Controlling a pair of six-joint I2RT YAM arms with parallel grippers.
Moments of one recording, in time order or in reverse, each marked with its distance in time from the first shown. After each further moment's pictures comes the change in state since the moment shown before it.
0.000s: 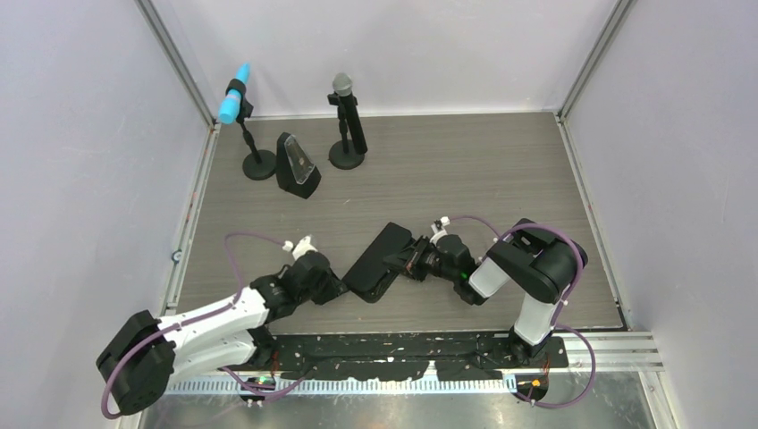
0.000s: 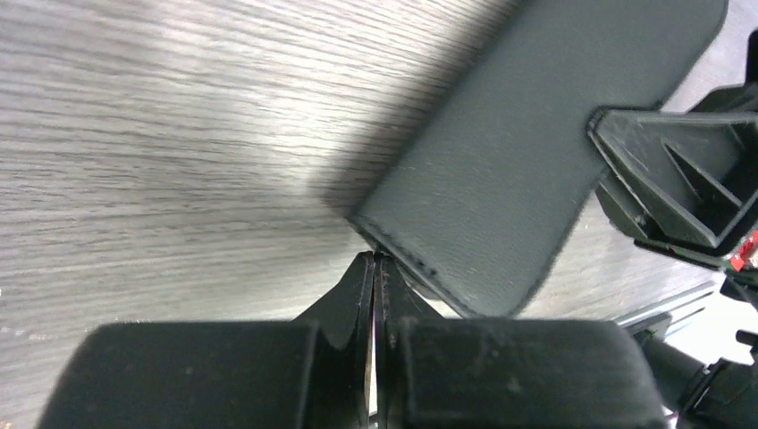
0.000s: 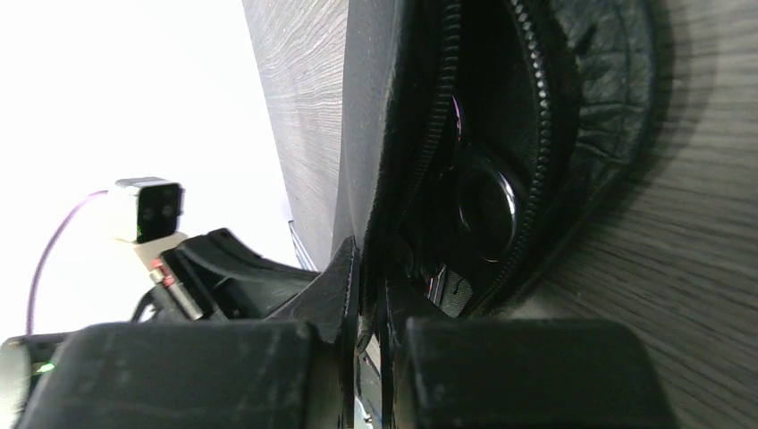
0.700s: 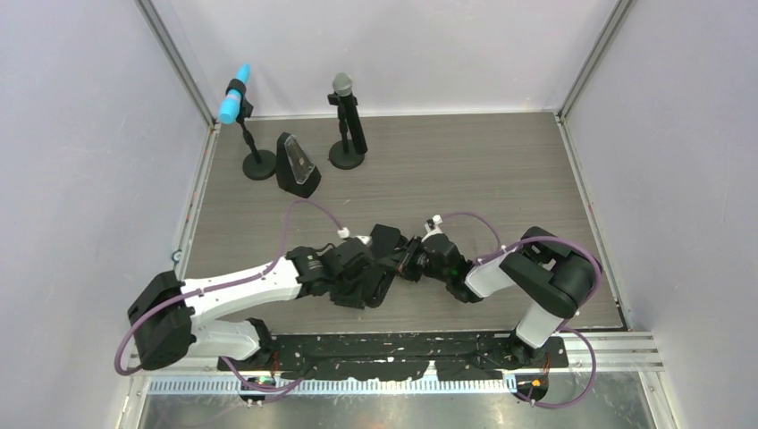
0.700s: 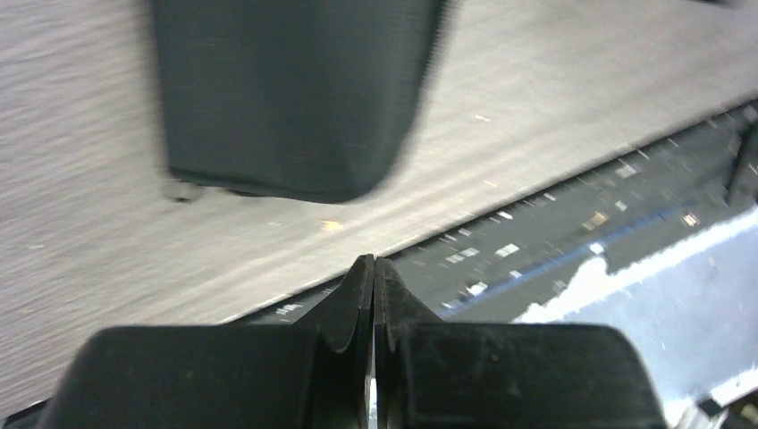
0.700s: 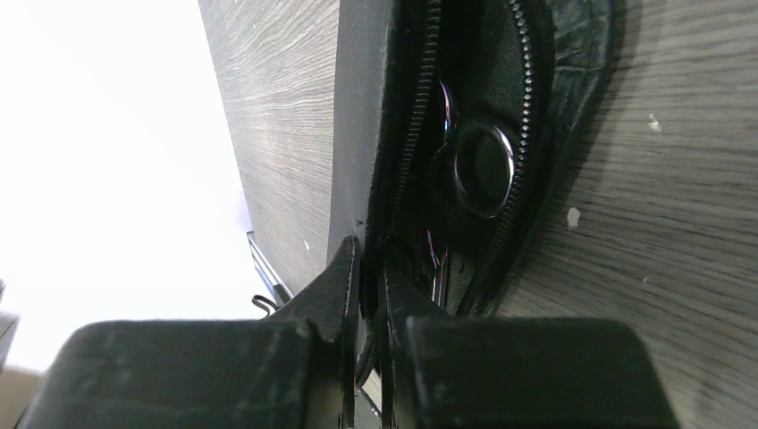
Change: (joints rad) left arm -0.177 0.274 0.468 -0.513 0.154 0.374; right arm 0.071 -0.108 0.082 -0.276 0.120 -0.062
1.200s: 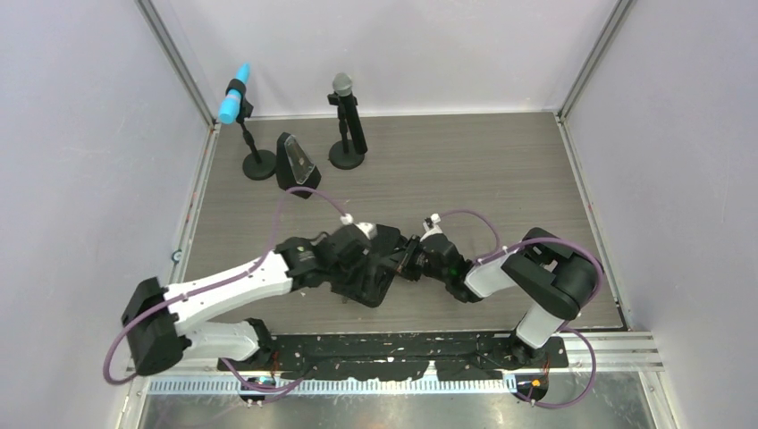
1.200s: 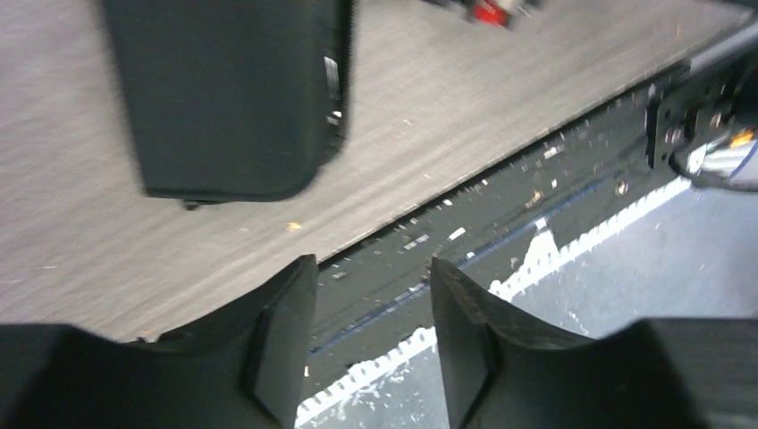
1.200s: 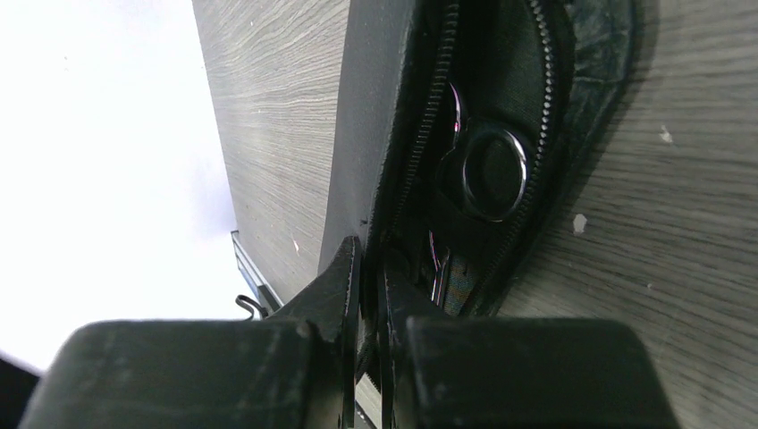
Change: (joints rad) left arm -0.075 0.037 0.184 -0.067 0.042 0.083; right arm 0.022 -0.010 0.002 -0.007 0.048 -0.034
